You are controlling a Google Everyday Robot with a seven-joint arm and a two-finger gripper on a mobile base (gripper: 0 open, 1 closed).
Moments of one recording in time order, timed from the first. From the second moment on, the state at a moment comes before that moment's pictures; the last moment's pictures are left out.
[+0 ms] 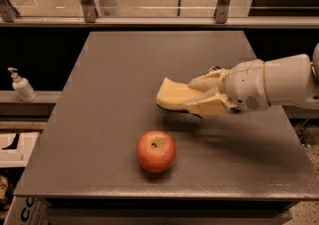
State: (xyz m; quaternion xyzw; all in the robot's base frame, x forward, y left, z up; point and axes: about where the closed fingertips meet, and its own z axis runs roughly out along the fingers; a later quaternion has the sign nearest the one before) arm 0.480 -0.085 0.883 -0.52 0.69 0.23 0.44
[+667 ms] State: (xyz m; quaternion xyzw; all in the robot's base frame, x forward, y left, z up) arm 0.435 -0.089 0.874 -0.53 0.69 0.25 0.42
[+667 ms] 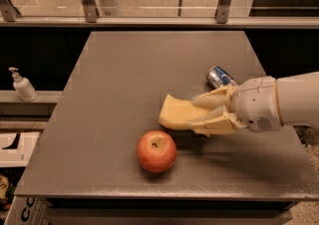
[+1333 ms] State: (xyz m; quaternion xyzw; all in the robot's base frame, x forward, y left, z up) arm 0.399 -0.085 0.853 -0.53 0.70 0.25 0.41
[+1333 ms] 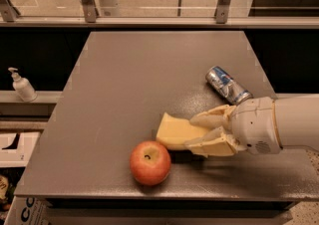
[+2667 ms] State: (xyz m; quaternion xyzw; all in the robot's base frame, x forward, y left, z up) arm 0.392 -0.085 0.843 -0.56 0.71 0.20 0.38
